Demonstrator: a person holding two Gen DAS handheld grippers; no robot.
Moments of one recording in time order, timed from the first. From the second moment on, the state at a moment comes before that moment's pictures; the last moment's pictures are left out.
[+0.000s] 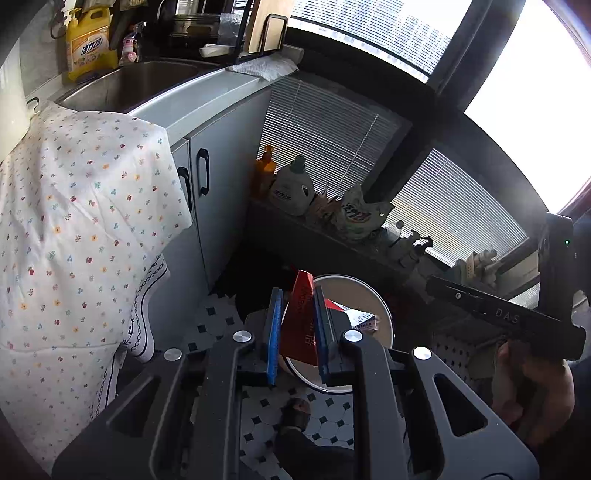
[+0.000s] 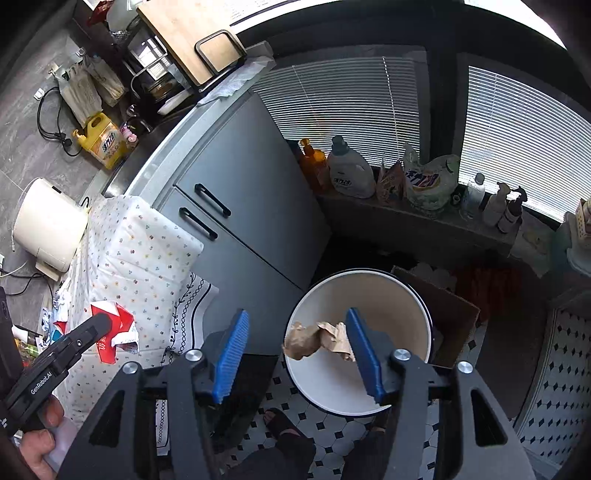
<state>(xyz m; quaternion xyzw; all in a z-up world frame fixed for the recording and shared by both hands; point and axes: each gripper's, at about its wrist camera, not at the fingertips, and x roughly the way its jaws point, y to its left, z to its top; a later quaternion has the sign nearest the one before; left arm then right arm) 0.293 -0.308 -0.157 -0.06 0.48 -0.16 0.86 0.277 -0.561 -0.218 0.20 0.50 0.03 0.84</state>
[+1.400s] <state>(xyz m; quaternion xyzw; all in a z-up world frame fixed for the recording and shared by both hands) 0.285 -0.202 -0.120 -0.09 0.44 -0.09 0.89 0.286 -0.475 -0.161 0.16 0.46 0.03 0.87</state>
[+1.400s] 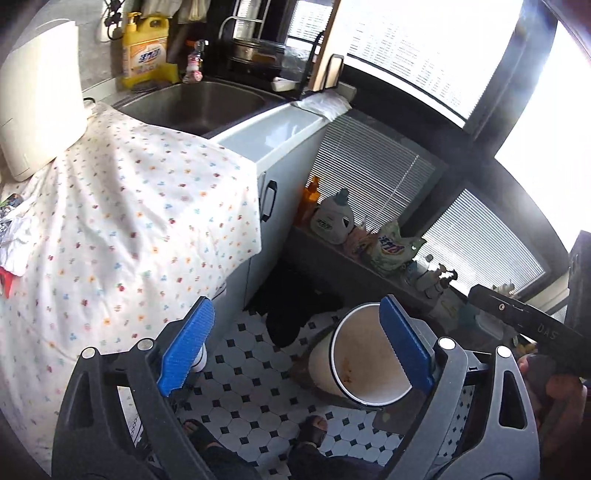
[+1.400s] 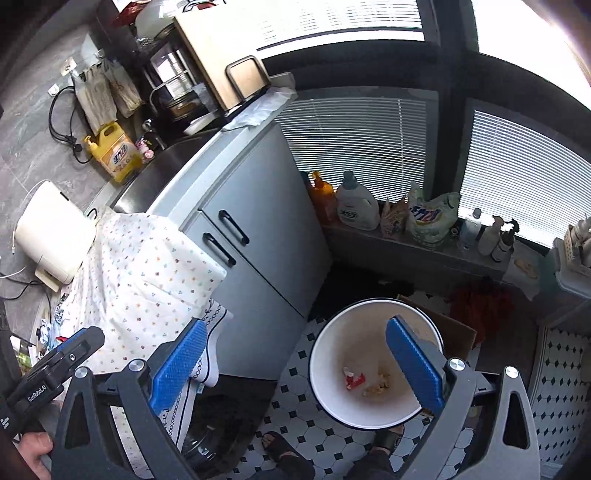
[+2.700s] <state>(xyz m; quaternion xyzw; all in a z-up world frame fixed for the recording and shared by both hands) 0.163 0.204 -0.129 -0.24 0.35 0.17 0.89 0.312 -0.025 -0.164 0.03 0.49 0.31 0.81</state>
